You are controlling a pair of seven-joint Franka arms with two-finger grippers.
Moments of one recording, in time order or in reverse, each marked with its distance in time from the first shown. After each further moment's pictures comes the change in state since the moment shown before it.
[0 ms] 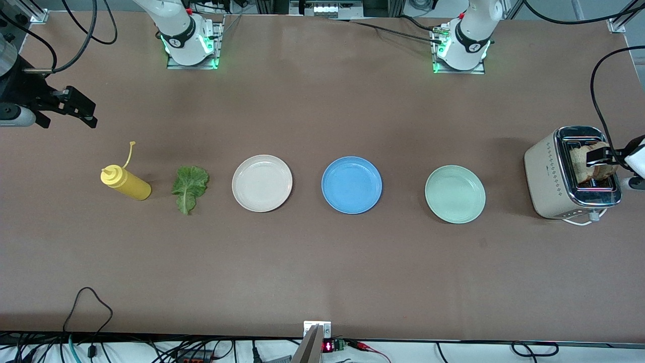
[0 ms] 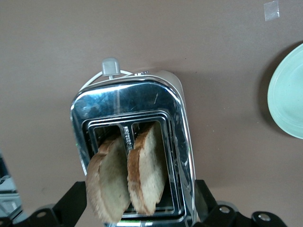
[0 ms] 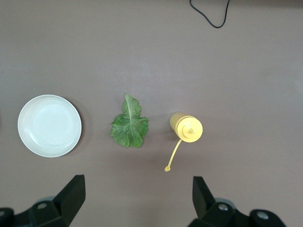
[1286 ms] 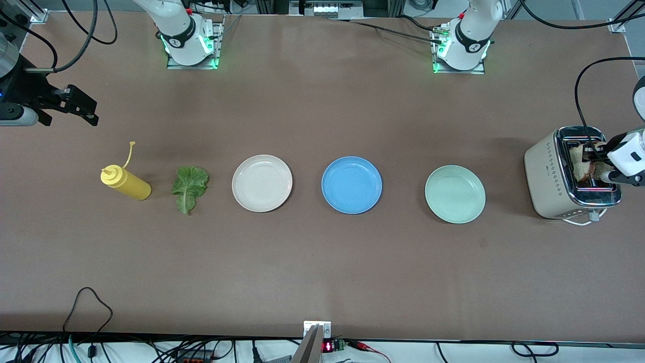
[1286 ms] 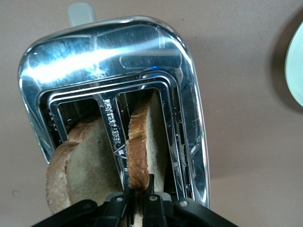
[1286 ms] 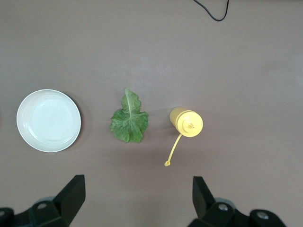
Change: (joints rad) left arm 0.055 0.001 -0.003 -0.128 -0.015 0.058 0.063; right arm 0.000 0.000 0.000 0.000 0.000 -0.022 0.000
